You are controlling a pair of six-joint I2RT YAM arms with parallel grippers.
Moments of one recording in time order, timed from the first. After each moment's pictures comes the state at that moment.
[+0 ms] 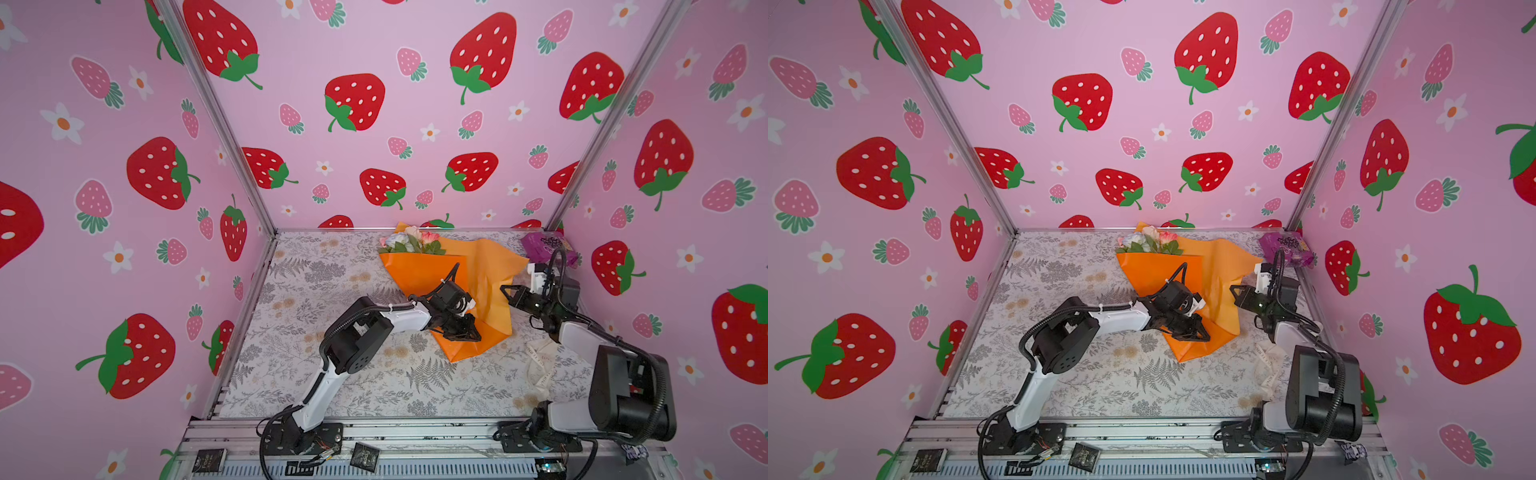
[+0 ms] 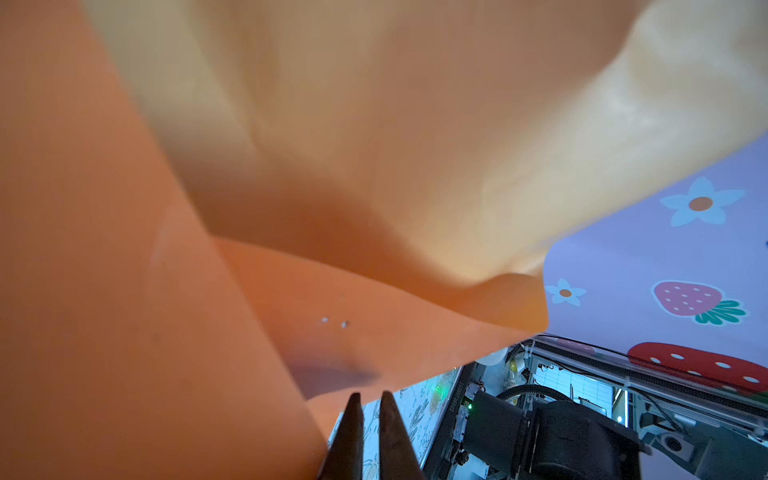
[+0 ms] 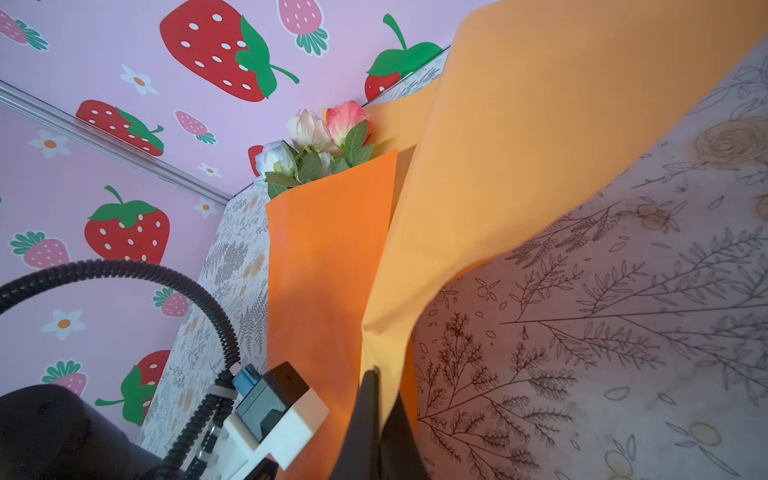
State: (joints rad) left arm -0.89 2.26 1.54 -0.11 0.69 -0.80; right arm -0.08 1.40 0.61 0.25 -0.71 0.40
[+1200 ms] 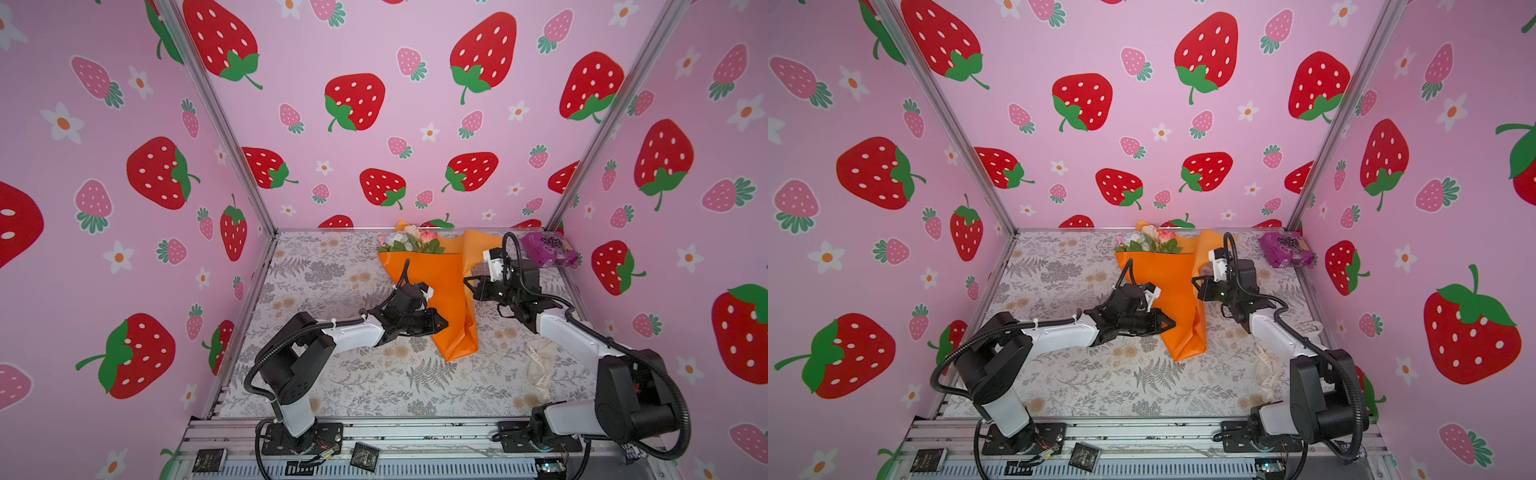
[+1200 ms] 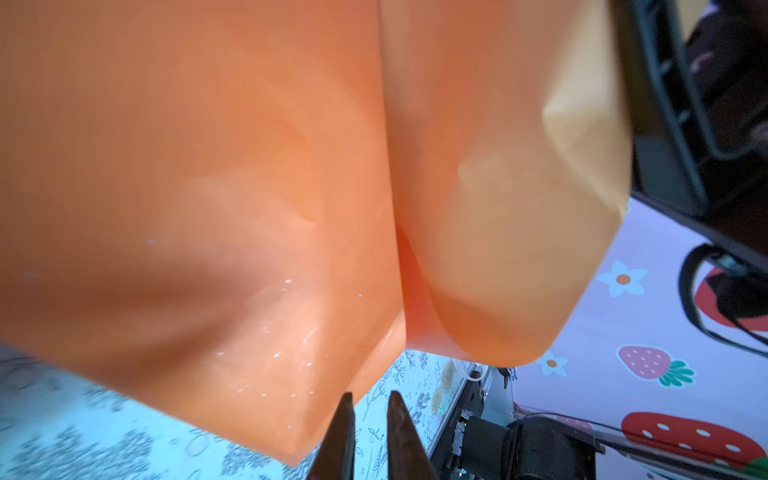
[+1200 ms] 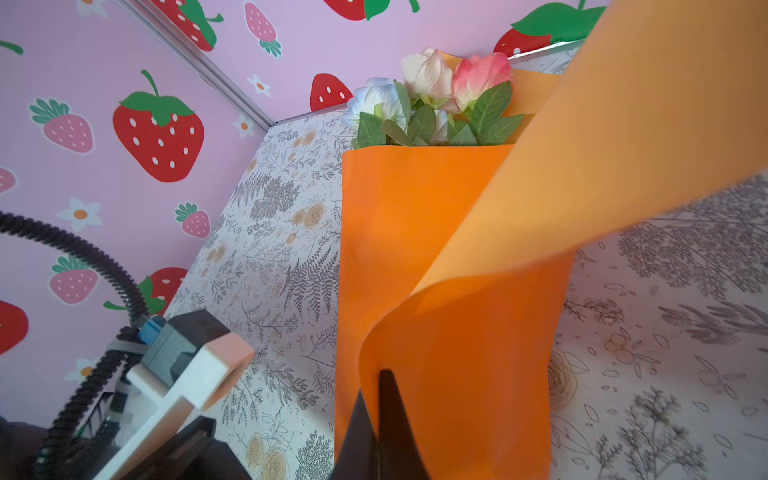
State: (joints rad) left arm -0.75 1.72 0.92 0.17 0.42 -0.89; right arm 0.35 1.40 0.81 0.08 -0.49 0.33
